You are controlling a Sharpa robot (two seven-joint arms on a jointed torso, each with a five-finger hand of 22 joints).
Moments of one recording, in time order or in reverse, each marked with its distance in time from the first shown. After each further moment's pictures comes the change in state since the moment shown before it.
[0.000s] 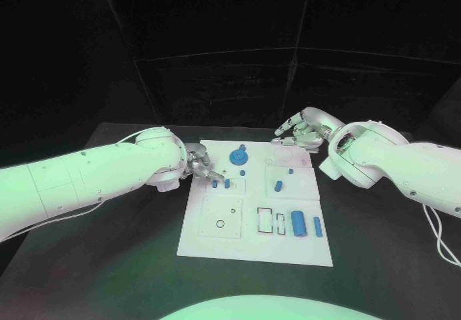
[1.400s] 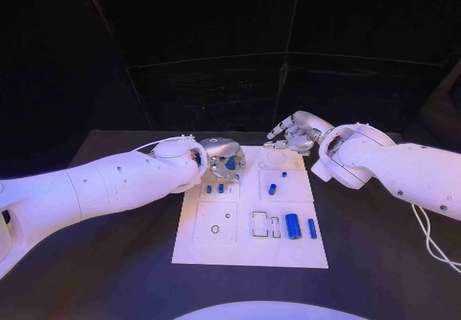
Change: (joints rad) left arm -0.002 0.178 -0.060 -0.176 -0.347 -0.249 0.599; left_hand 0.395 -0.079 0.116 -0.193 0.008 -0.088 0.129 -0.439 -0.430 -0.419 0.144 -0.666 -0.686 -0.007 0.104 -0.216 -0.100 0.062 -0.127 0.098 -0.318 -0.278; right arm 0.000 0.011 0.000 -0.012 0.000 0.000 0.002; right_hand 0.004 0.004 -0.003 0.003 0.000 0.000 0.000 0.000 0.000 0.000 0.000 0.000 -0.001 0.000 0.000 -0.004 0.000 0.000 0.000 0.000 -0.004 -0.002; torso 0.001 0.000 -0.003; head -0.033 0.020
